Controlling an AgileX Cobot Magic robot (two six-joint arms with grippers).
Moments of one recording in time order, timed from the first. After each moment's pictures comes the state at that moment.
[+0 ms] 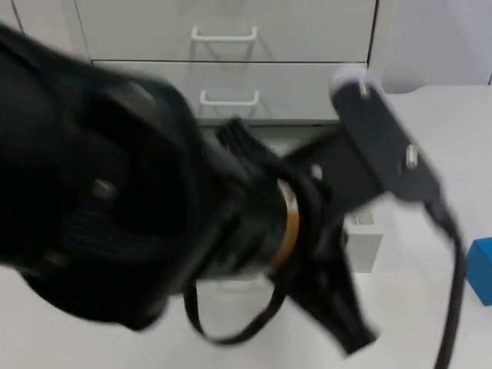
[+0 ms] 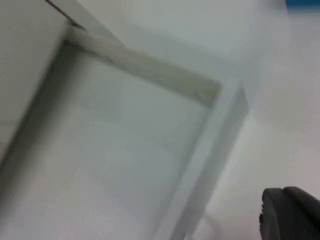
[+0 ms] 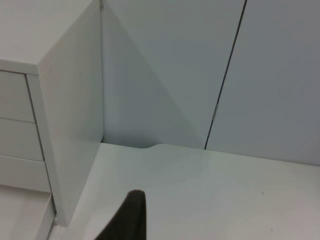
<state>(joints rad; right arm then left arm) 0.10 0.69 -0.98 -0.10 0.68 -0.05 -1.12 1.65 -0.80 1.46 0.40 -1.28</state>
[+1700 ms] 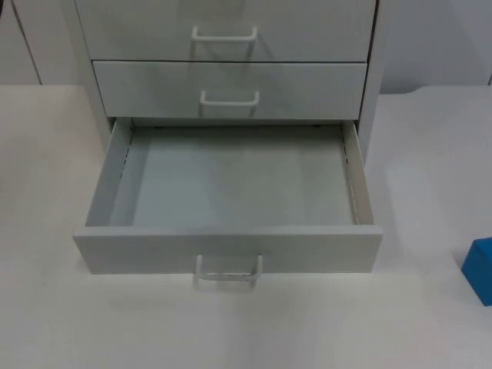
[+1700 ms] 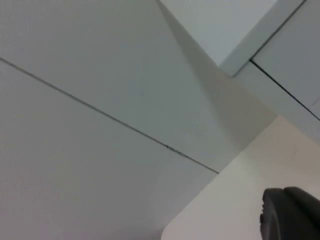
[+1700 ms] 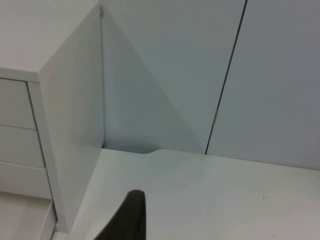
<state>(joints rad) 0.10 0.69 -0.98 -0.10 0.67 -0.04 -0.27 1.14 -0.80 1.39 0.28 -0.61</state>
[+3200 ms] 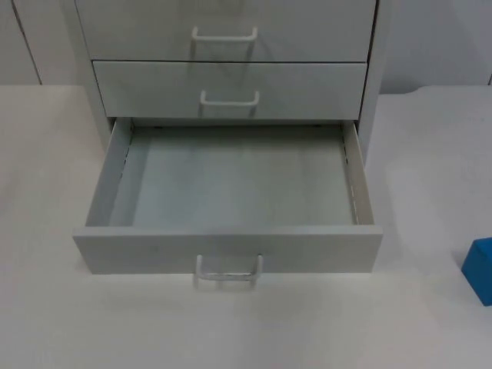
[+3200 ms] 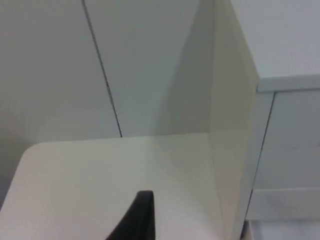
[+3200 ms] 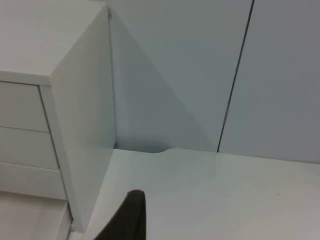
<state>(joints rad) 0.10 0.69 -0.98 -0.06 0.68 -0.04 -0.19 1.03 -0.99 0.36 0.46 -0.39</state>
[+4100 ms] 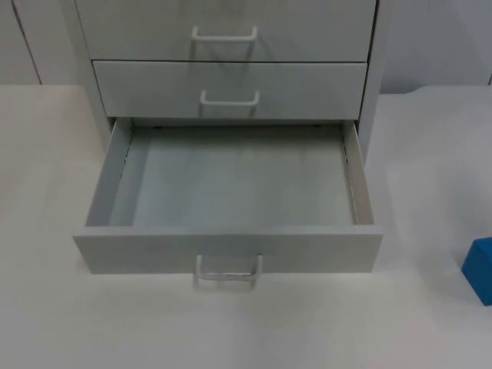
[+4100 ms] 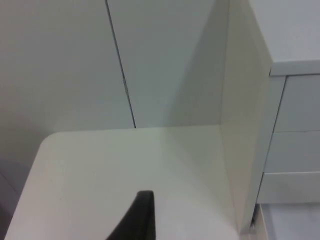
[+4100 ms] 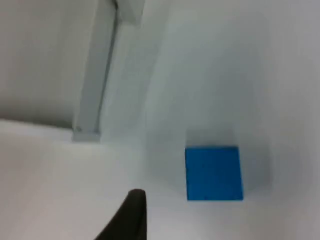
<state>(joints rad) 0.26 1.20 -0.74 -0.05 0.60 0.16 -0.19 0.95 -0.95 0.39 0.53 -0.38</state>
